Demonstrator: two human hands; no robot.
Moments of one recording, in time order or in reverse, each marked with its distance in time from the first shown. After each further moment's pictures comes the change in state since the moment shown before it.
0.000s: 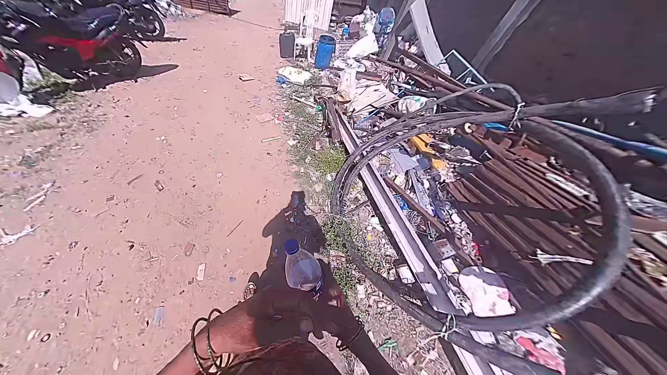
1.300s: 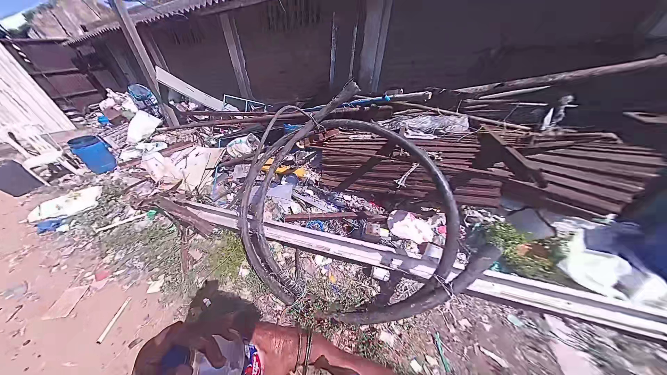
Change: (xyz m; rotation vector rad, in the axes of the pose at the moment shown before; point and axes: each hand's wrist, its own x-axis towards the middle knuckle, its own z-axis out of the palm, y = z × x) left_hand 0.466 -0.097 -0.472 0.020 -0.485 0.276; right_hand 0.502 0.093 -0.109 -0.107 0.106 -0.302
